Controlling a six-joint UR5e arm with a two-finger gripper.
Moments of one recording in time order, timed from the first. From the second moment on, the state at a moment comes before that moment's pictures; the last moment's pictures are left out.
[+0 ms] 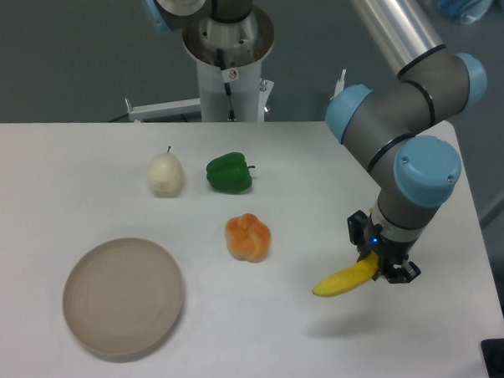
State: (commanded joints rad) arm 2.40 -2.14 -1.30 -1.22 1.54 1.48
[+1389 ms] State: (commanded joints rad) arm 2.53 -1.94 -1.82 -0.96 1.55 1.57
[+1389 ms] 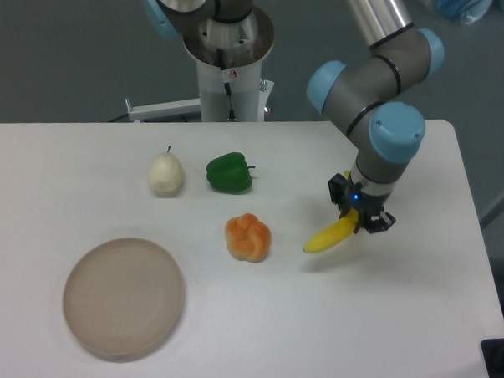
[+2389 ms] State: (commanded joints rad) arm 2.53 -1.93 -1.86 -0.92 1.54 1.59
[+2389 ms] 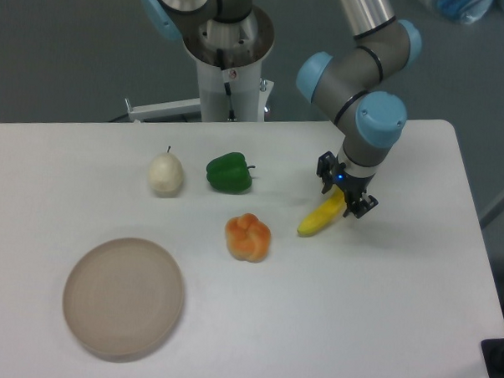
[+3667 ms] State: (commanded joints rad) arm 2.39 -2.16 -1.23 -1.23 1.55 1.52
